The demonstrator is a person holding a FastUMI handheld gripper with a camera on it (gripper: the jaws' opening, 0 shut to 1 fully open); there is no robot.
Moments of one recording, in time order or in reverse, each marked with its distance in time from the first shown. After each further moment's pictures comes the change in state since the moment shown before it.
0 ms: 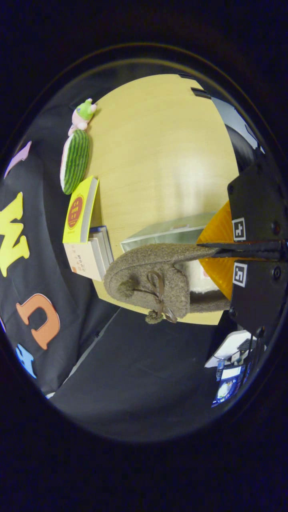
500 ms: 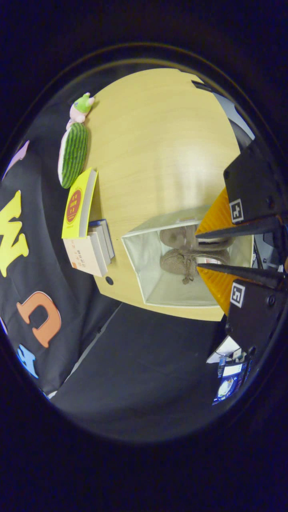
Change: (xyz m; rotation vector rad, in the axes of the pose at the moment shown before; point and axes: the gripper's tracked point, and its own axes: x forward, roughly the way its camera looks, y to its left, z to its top) arm 0.014 0.007 0.008 -0.016 -0.039 0.062
